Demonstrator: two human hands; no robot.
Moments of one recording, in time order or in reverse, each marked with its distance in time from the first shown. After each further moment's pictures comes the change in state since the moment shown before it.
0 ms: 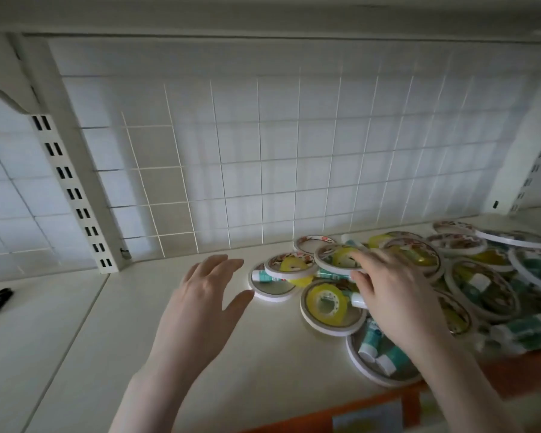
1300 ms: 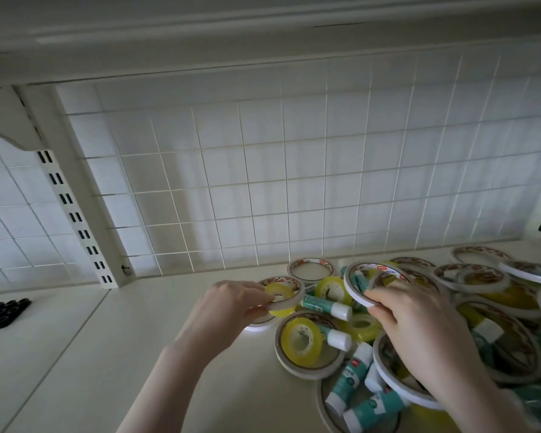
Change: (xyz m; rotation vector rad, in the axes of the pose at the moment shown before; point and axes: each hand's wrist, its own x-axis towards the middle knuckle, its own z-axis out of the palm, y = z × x) left_hand 0.057 0.017 0.060 0.083 -0.217 0.235; right_hand 0.007 0.067 0.003 0.180 -0.074 -0.039
